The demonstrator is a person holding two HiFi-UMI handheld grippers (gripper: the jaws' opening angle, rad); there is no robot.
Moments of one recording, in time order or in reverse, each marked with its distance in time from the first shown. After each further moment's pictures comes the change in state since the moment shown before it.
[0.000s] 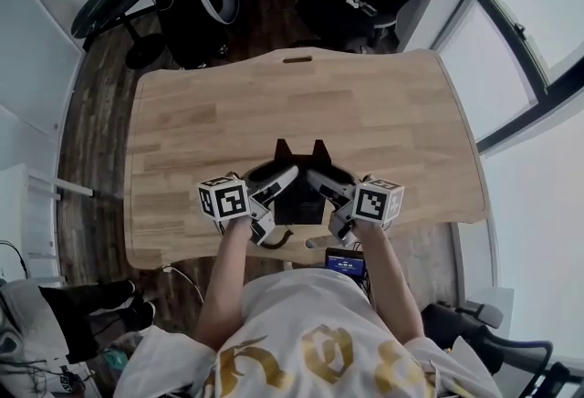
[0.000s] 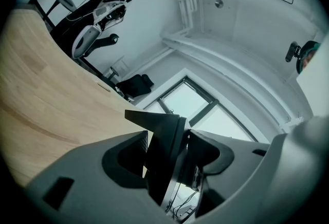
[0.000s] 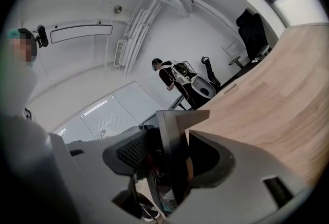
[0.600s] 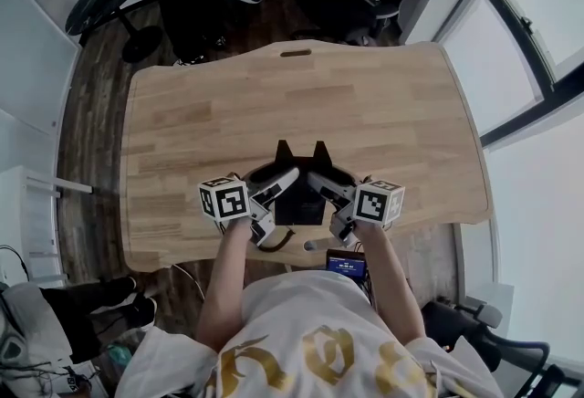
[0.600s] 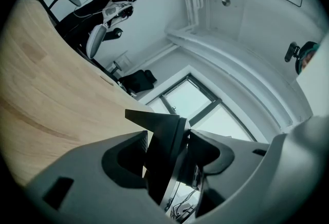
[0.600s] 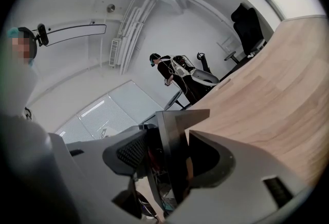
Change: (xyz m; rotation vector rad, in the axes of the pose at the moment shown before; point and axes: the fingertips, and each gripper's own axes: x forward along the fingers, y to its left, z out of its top) left arm 0.020 0.030 -0.009 -0.040 0.037 0.008; right arm 0.007 -0.034 -0.005 0.037 0.033 -0.018
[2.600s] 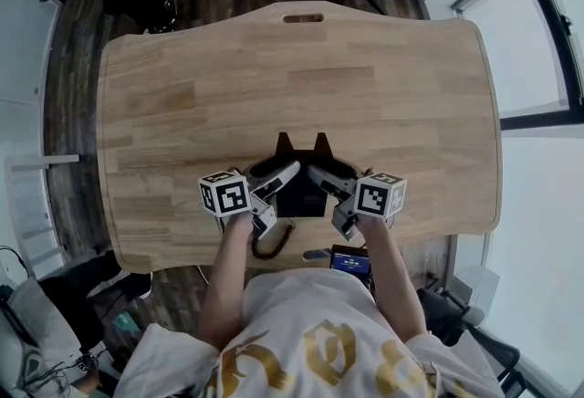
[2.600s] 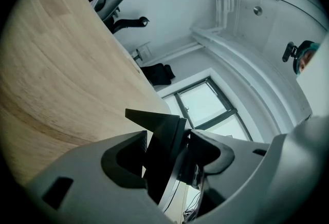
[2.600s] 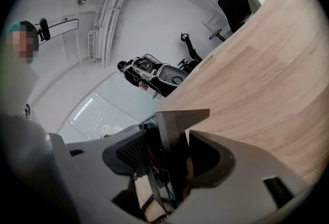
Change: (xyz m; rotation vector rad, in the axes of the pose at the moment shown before) left arm 0.054 0.135 -0.003 -0.222 0.035 0.069; right arm 0.072 -0.124 -0.008 0.138 0.174 -0.081
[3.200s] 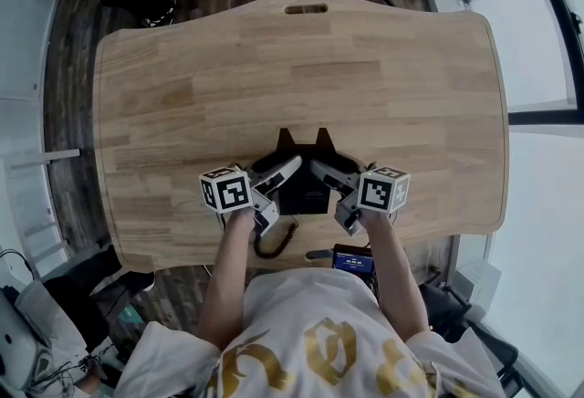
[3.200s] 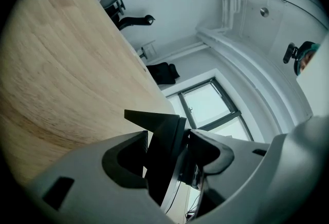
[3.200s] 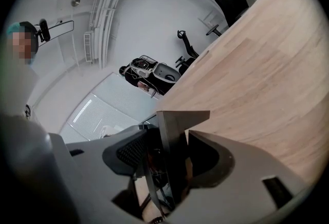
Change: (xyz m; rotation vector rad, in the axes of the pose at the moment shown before) left arm 0.009 0.023 0.005 -0.039 0.009 0.023; right arm 0.016 -0.021 0.002 0.032 0.022 0.000
